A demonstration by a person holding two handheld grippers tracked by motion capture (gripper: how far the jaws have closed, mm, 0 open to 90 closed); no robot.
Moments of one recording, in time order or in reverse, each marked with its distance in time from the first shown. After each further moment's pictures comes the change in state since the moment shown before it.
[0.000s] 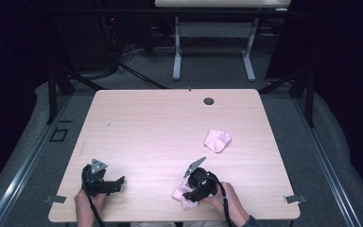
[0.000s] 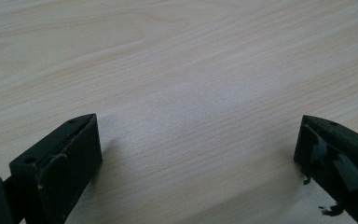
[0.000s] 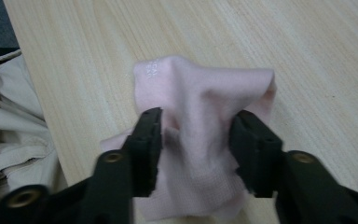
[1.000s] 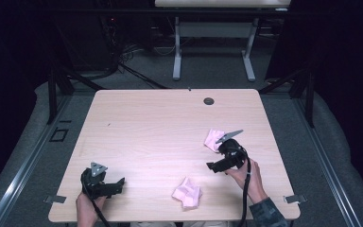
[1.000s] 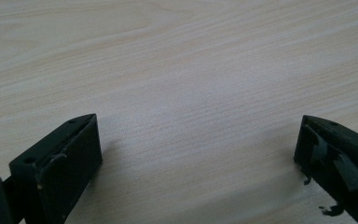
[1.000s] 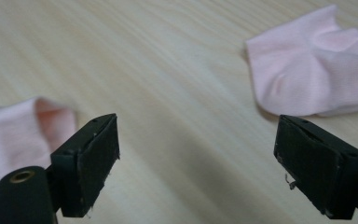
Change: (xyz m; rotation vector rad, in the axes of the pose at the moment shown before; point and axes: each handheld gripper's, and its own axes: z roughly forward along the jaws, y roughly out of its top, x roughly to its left) left arm -0.010 -0.006 -0.006 0.000 0.054 -0.050; right arm -0.097 -0.015 -0.062 -0.123 -0.237 0.263
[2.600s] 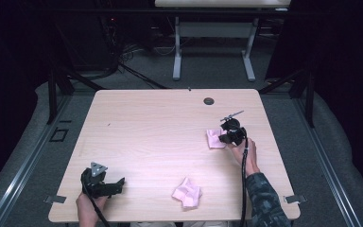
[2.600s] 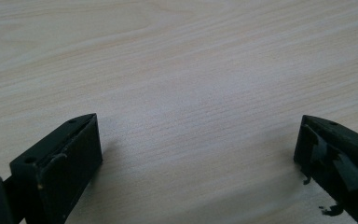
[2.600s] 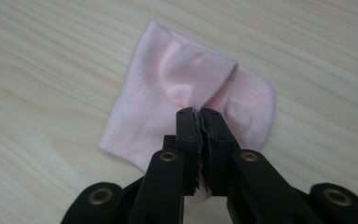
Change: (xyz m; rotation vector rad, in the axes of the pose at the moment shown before) left arm 0.000 0.000 0.000 0.000 0.001 -0.001; right arm -0.076 0.032 0.049 0.021 -0.131 0.151
